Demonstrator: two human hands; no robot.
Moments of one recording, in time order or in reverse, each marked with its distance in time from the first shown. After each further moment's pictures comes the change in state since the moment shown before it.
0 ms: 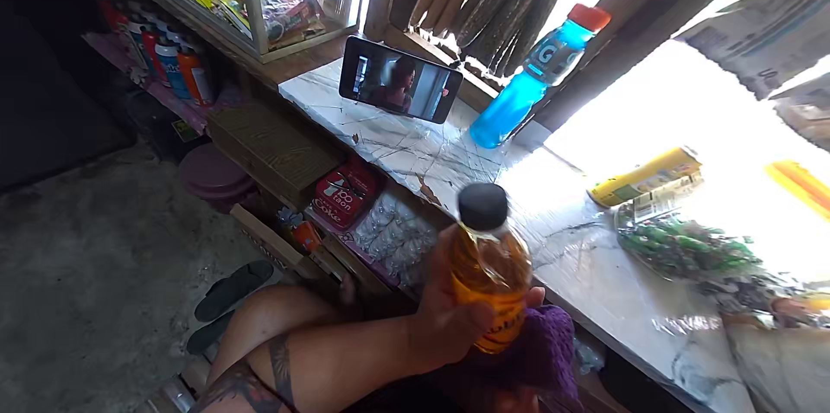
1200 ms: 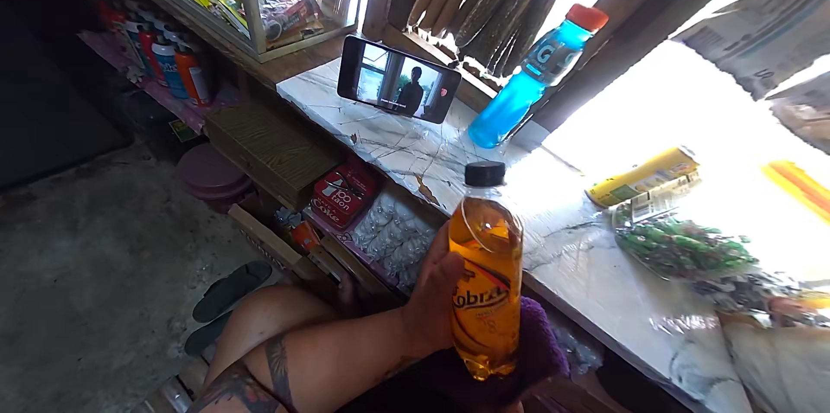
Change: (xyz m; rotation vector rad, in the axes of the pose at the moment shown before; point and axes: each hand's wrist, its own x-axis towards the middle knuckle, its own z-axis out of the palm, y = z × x) left_hand 0.010 -0.001 -0.011 -0.446 0.133 -0.368; right_hand -0.034 -0.002 0.004 0.315 -0.060 0.214
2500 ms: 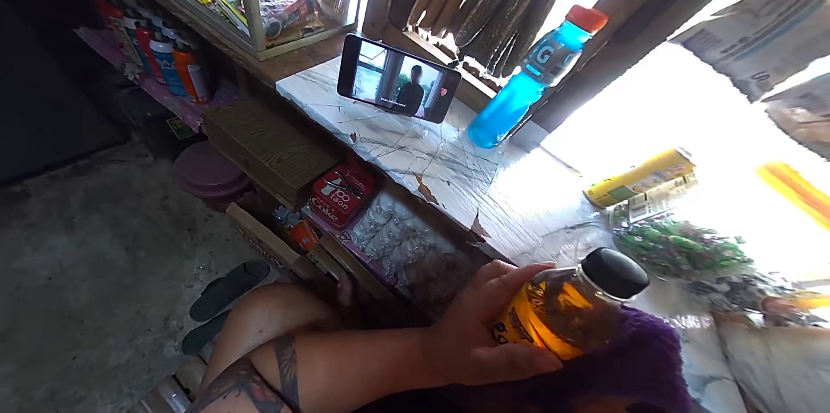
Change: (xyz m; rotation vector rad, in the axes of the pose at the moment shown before) left_hand -0.006 -0.030 0.012 0.724 -0.242 0.308; right_hand 0.051 -0.063 -0.013 -0.413 0.138 -0.147
